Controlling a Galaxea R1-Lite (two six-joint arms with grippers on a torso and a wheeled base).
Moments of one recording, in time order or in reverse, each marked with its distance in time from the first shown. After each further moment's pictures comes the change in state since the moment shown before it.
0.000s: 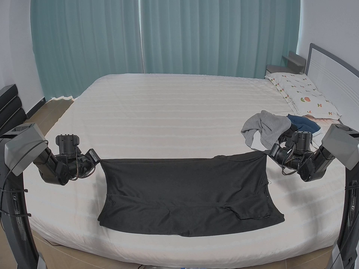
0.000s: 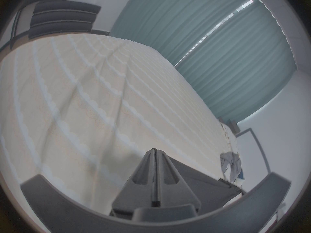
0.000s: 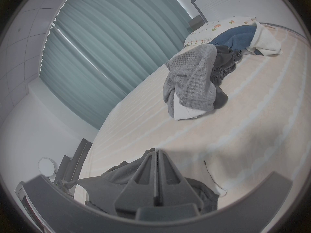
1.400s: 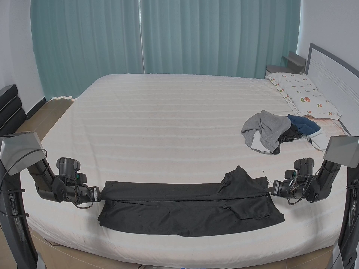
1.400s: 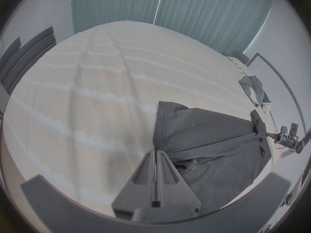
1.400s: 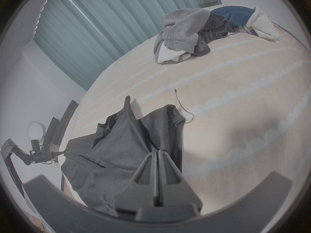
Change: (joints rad) left arm -0.002 -0.037 0.266 0.134 -0.009 0.577; right arm -0.025 -0.011 0.346 0.021 0.077 -0.324
